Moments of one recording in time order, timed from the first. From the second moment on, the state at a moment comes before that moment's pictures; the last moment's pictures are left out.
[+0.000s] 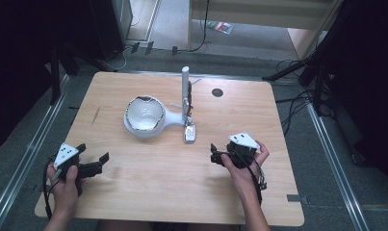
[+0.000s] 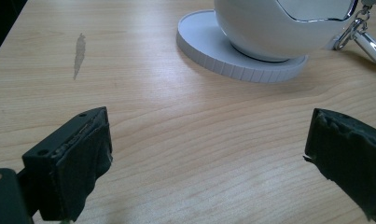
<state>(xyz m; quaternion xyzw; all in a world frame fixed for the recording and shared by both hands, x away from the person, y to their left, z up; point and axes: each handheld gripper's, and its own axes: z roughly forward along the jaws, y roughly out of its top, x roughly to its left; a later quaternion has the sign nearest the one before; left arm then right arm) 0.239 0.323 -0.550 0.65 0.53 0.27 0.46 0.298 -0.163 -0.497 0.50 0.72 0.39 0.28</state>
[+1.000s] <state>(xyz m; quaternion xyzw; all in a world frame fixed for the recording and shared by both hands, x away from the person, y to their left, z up) 0.240 0.322 -0.550 0.66 0.53 0.27 0.46 0.278 -0.248 -0.534 0.55 0.68 0.38 0.29</state>
